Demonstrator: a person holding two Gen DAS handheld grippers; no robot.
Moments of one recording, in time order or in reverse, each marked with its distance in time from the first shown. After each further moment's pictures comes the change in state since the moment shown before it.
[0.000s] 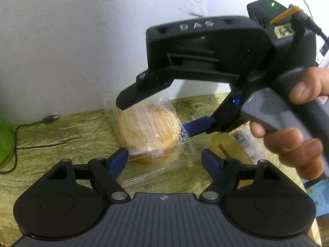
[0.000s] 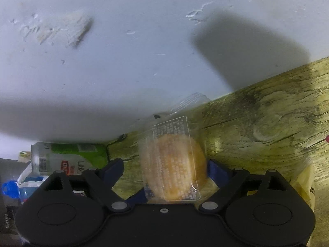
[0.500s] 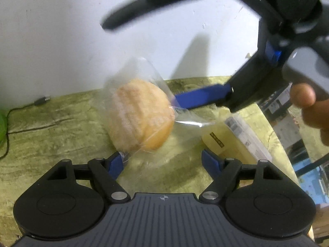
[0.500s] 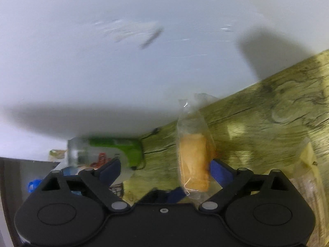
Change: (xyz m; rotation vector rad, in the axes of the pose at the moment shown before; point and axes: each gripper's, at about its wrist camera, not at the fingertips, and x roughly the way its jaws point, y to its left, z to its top) left arm -0.005 0.001 -0.011 -0.014 0.096 -0.069; right arm -0.020 0.014 -0.031 0.015 -0.015 0.138
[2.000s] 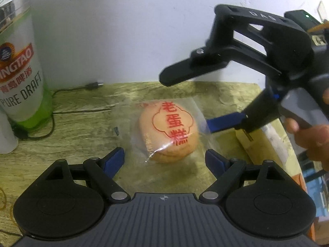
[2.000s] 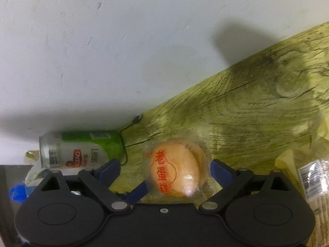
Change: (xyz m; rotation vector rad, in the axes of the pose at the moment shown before) left arm -0.033 0.062 -0.007 -0.090 -0.015 0.052; right arm 0.028 0.007 -0.002 0.070 0.040 -0.121
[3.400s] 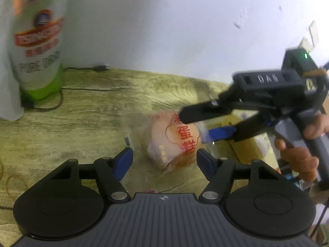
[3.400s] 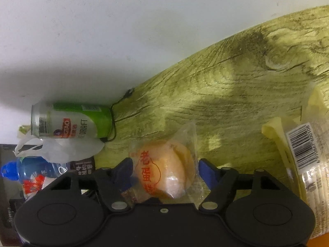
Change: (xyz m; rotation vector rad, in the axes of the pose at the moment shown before) left arm -0.034 0.028 -0.025 -0.109 -0.013 -0.103; right arm -0.010 -0.014 -0.028 -0.073 0.035 -0.031
